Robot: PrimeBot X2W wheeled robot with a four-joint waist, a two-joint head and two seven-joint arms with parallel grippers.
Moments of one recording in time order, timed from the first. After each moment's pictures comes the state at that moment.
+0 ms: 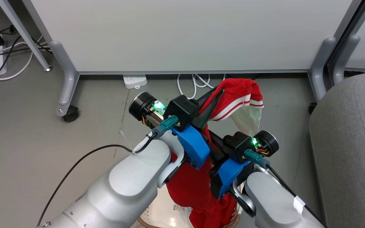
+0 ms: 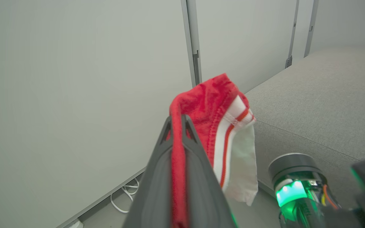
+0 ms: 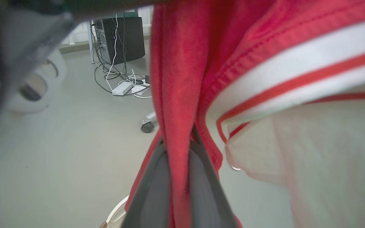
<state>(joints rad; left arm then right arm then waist) -0.90 0.08 -1.01 0.58 -0.56 0.04 -0.23 -0.57 -0.05 0.58 0.67 0.15 0.13 -0.26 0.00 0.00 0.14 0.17</state>
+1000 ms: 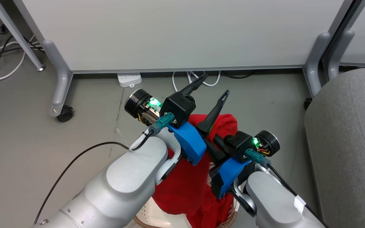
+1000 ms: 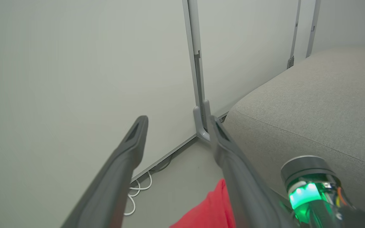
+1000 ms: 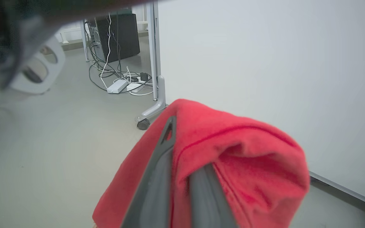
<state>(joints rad) -0.92 0.08 -1.01 0.60 -0.57 0.05 -0.25 -0.57 -0.05 0.58 0.68 0.15 0.13 -0.26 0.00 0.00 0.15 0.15</state>
